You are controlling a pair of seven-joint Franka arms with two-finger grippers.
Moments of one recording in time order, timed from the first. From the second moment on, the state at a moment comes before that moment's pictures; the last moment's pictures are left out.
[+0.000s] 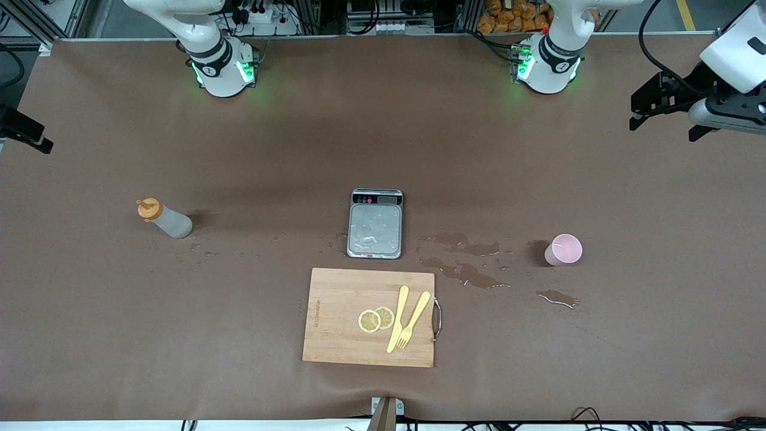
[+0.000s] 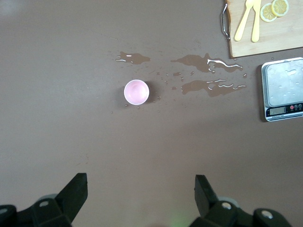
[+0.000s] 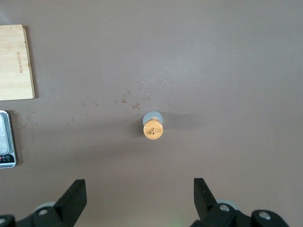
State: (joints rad) left arm -0.08 -0.05 -0.08 -1.49 -0.02 1.48 0.06; right arm -0.04 0.00 -0.06 -1.45 -0.01 1.45 0.00
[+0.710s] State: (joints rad) left arm -0.08 -0.05 -0.08 -1.49 -0.02 1.47 0.06; right arm -0.06 0.01 -0.06 -1.45 0.00 1.45 0.00
